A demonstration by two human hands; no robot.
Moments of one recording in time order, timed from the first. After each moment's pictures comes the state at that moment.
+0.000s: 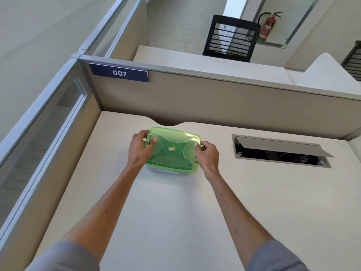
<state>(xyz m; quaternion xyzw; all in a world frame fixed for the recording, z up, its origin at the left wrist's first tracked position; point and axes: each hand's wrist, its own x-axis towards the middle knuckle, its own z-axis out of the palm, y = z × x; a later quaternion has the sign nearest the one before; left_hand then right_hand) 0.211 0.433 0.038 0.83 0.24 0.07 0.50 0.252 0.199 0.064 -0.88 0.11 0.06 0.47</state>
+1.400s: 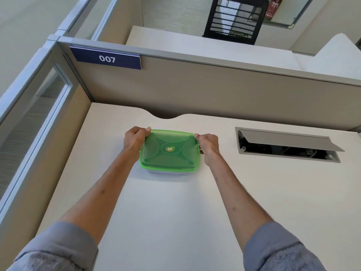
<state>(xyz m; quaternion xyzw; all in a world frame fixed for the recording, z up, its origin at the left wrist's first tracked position) 0.266 0.453 -0.001 0.64 0.40 -0.01 0.65 0.326 0.201 0.009 -0.76 0.25 0.16 0.57</state>
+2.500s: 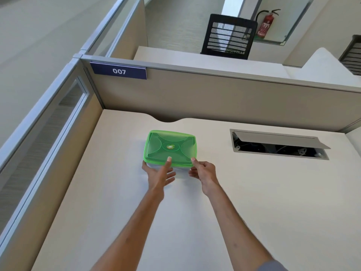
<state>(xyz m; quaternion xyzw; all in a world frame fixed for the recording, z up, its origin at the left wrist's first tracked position) 0.128 0.332 0.011 0.49 0.40 0.00 0.78 0.194 0.172 0.009 -0.68 0.24 0.19 0.66</state>
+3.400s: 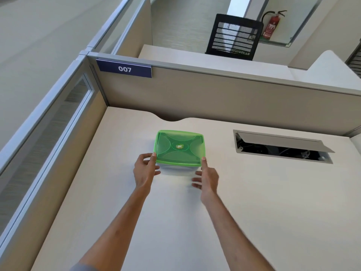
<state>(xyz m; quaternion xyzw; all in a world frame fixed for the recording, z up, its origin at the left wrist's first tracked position) 0.125 0.379 0.004 0.61 0.40 0.09 0.68 0.164 0.179 0.015 -0.67 0.35 0.15 0.64</state>
